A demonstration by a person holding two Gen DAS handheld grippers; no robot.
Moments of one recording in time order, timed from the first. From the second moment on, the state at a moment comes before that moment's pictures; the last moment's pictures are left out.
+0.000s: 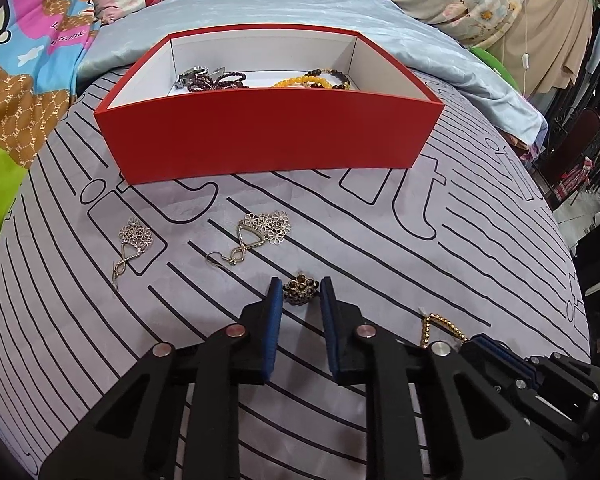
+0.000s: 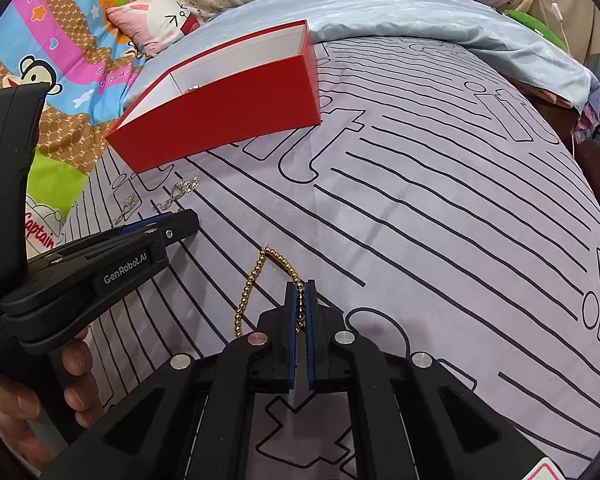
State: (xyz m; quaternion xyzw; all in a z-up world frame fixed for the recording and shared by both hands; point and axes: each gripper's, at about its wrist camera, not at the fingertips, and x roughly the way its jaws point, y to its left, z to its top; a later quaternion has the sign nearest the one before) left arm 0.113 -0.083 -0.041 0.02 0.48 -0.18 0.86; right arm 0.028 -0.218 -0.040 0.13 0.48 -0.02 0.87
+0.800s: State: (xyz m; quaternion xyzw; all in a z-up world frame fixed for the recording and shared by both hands) left arm 0.109 -0.054 0.006 0.00 0.45 -0.19 0.87; right arm 0.034 -0.211 0.017 0.13 0.42 0.00 0.90
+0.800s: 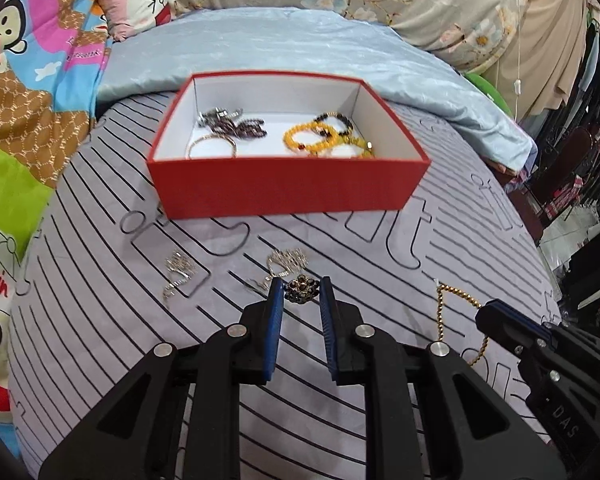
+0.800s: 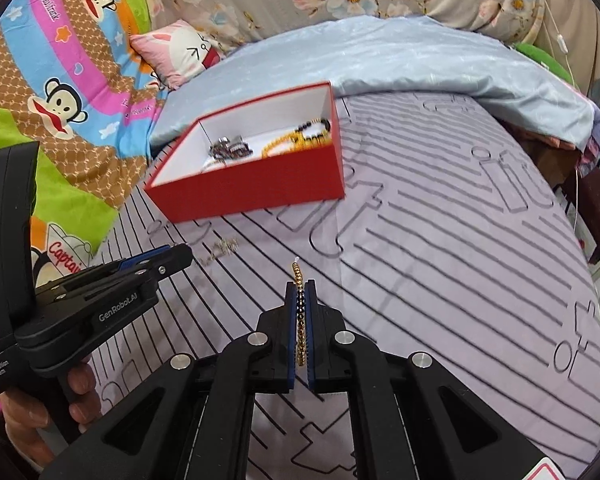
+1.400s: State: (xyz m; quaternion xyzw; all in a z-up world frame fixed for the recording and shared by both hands) left arm 0.192 -0.043 0.059 0.01 0.38 -0.16 0.91; right arm 0.161 -0.204 0.084 0.13 0.36 0.05 0.92
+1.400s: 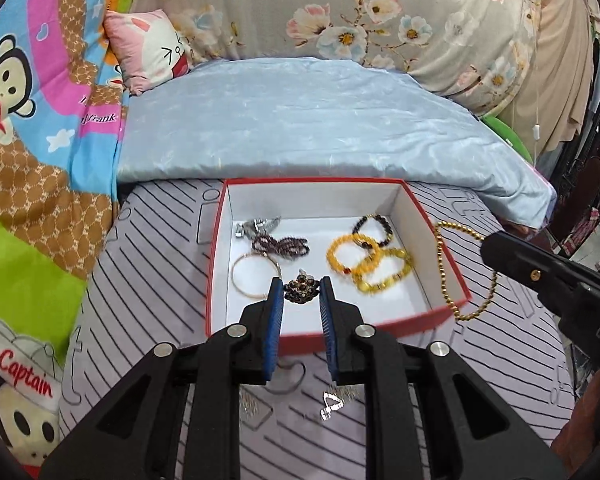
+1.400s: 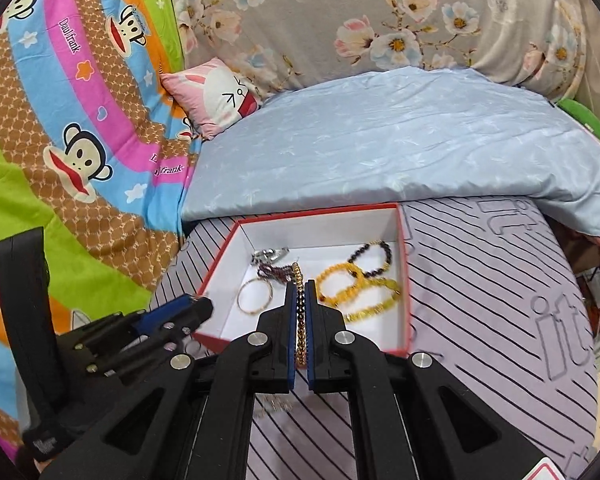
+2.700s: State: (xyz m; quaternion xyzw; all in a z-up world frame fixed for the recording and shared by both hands) left arm 0.263 -0.061 0.003 0.02 0.42 -0.12 0.90; right arm 0.225 -0.193 0.010 0.10 0.42 0.01 0.90
